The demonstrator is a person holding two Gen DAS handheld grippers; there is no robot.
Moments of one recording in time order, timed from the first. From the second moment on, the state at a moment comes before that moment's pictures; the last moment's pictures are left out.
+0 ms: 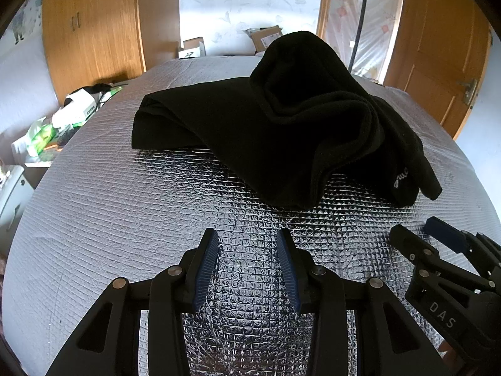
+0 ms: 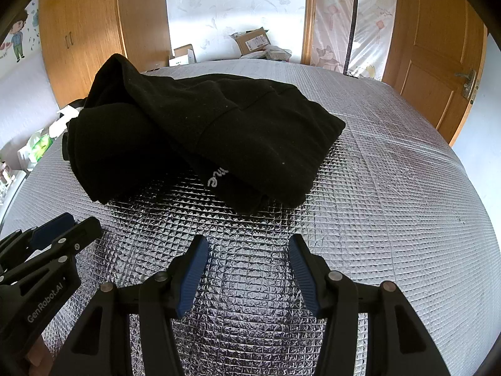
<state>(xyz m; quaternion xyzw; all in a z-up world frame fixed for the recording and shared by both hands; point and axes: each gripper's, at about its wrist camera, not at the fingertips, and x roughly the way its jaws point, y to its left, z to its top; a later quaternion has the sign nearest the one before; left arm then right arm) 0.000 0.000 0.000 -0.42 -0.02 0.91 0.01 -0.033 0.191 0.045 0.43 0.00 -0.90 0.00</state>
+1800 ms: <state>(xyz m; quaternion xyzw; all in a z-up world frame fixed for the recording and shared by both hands) -0.001 0.010 0.005 -0.42 -0.01 0.91 0.01 -0.036 0.194 0.044 0.43 0.00 -0.90 0.00</state>
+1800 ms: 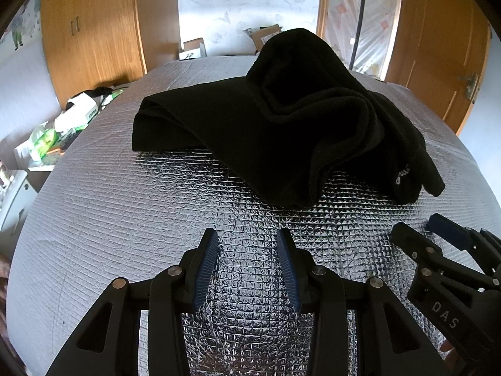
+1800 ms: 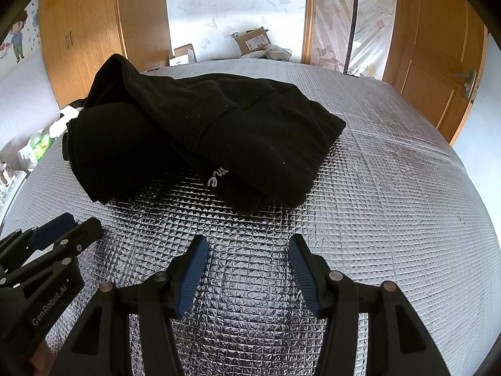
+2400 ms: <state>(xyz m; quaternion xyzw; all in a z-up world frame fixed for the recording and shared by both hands) -0.002 -0.020 0.004 -0.41 -0.09 0.91 0.05 -0.035 0.199 0.044 0.43 -0.01 -0.90 0.01</state>
